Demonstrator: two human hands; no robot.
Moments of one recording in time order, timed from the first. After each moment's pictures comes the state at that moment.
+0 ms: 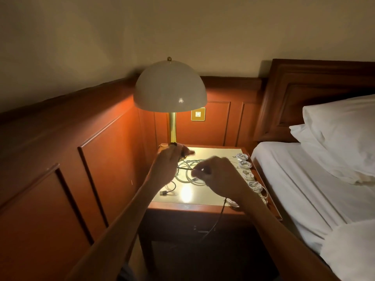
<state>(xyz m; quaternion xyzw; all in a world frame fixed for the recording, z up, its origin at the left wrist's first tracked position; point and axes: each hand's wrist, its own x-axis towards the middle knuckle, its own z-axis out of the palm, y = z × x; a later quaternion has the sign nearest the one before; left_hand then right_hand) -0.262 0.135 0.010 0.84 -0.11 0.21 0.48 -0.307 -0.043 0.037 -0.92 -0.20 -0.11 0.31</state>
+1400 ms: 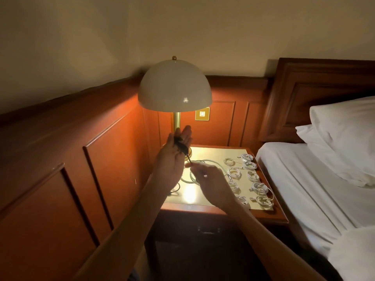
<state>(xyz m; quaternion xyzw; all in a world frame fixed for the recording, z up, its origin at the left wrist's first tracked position) -0.261 0.119 0.033 0.29 -0.15 0.03 0.94 -0.286 -0.016 -0.011 -0.85 -0.22 -0.16 0.45</state>
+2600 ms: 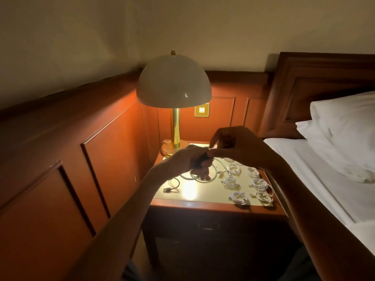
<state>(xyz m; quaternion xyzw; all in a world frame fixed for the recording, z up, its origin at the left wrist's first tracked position) -0.271 0.115 0.049 0.68 -0.30 -0.22 0.63 -0.273 -0.083 0.091 -0.87 -0.34 -0.10 0.34</state>
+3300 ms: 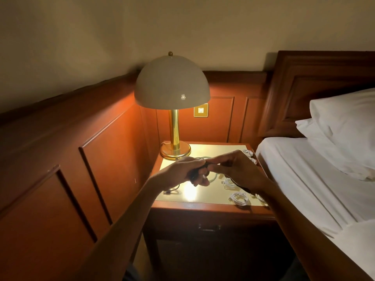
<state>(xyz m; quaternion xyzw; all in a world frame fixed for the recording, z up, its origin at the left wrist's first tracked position) -0.267 0.124 0.022 0.69 -0.28 -0.22 0.63 -0.274 -0.085 0.027 -0.81 -0.30 -0.05 0.50</state>
